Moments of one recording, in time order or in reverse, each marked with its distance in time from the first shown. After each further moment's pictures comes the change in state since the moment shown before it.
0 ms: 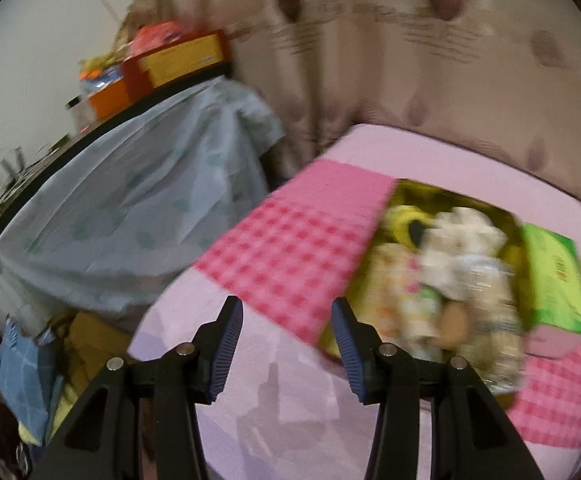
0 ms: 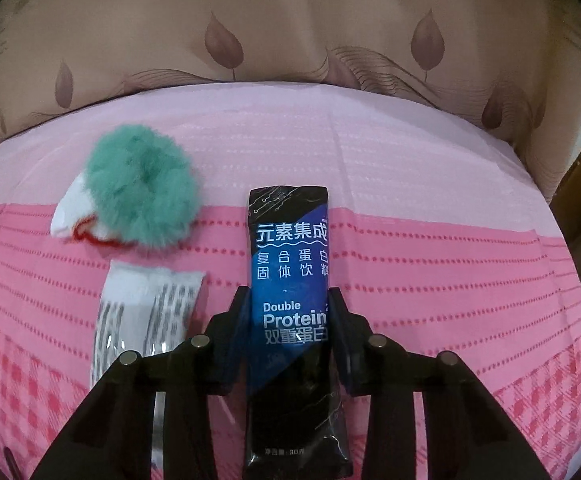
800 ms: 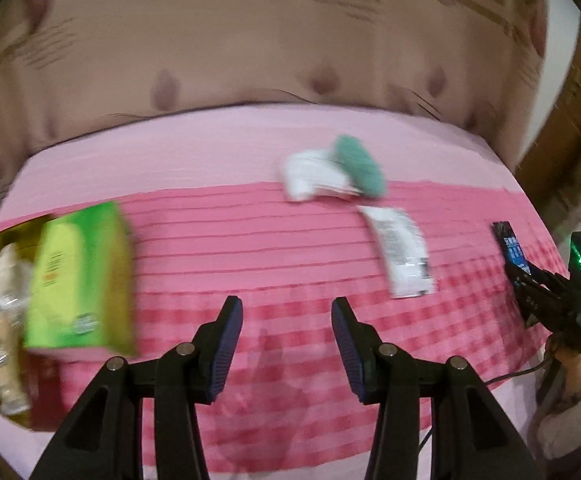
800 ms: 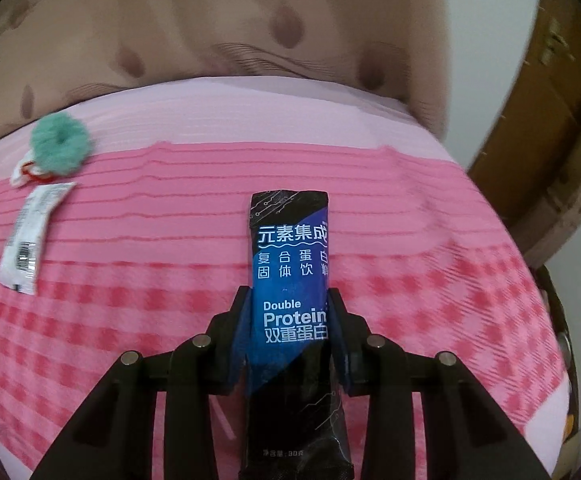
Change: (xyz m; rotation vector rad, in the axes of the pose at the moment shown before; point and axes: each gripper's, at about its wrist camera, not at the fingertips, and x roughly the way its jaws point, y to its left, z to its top) left arm -0.081 -0.353 -0.045 0.475 0.157 -0.668; right arm -0.053 -0.124 -0.087 0.110 -0.047 -0.141
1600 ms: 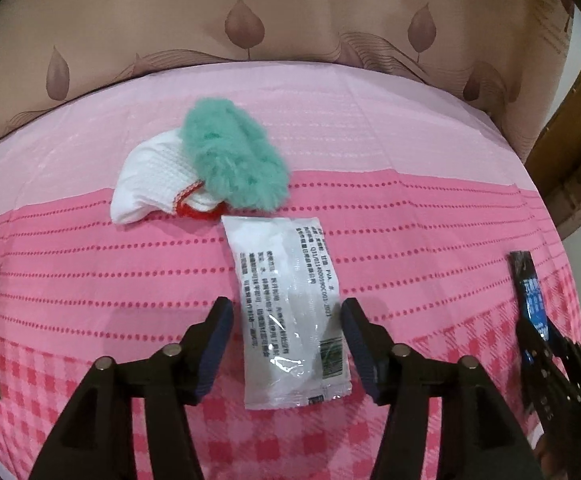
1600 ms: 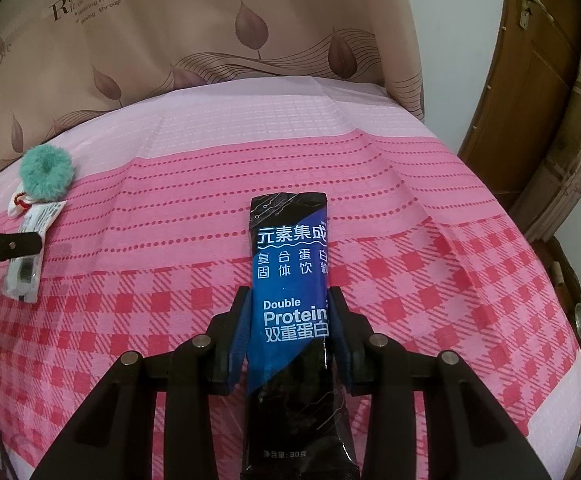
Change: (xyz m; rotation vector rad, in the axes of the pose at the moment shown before) left arm 0.118 -0.101 0.052 -0.036 0.094 -0.016; right arm 0.001 -0.025 -0.003 0.100 0.003 0.054
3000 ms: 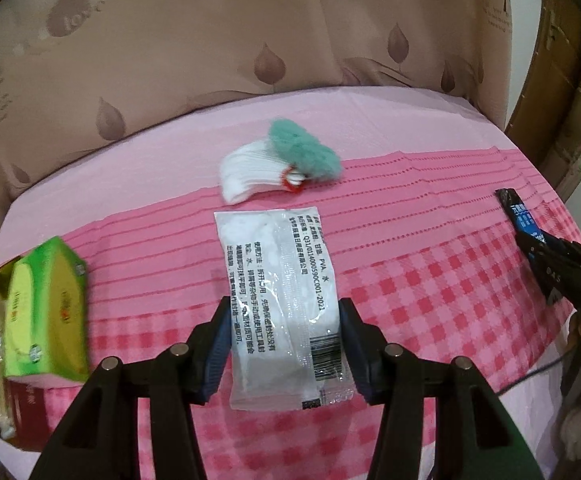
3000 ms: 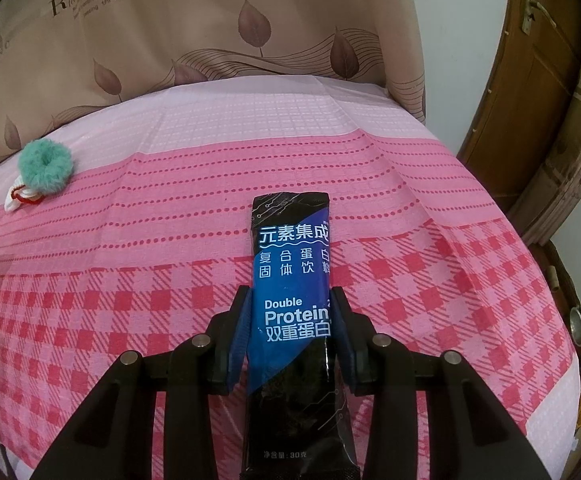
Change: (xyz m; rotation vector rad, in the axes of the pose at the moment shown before) left arm -0.094 0.053 -0.062 0.168 -0.103 0.084; right arm 0.002 0.005 0.001 -0.015 0.008 -0.016
